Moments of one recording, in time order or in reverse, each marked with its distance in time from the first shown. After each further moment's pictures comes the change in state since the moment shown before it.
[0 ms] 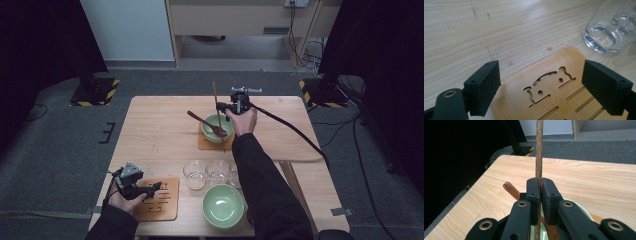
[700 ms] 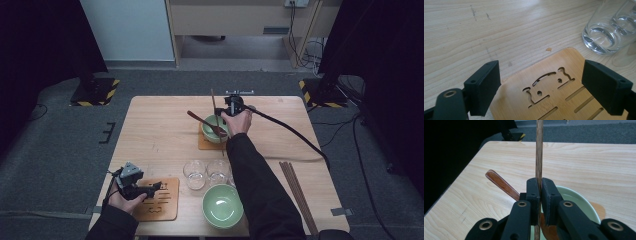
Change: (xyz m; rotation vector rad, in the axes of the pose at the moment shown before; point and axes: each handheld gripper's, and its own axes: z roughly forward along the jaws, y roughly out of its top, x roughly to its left) left arm -0.001 0.000 0.000 -0.004 -0.004 0.001; right arm -0.004 -0.011 0.028 0.102 -0.071 0.024
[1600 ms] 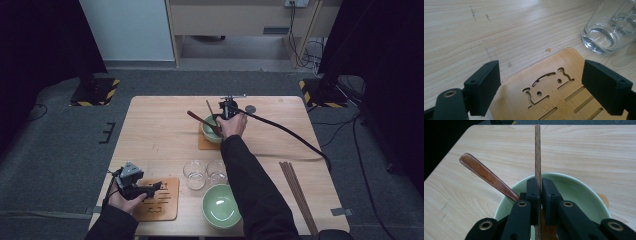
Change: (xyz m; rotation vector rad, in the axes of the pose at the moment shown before) left arm 0.000 0.001 0.000 -0.002 -0.003 0.005; right arm -0.001 -0.015 0.030 0.082 -0.072 -0.003
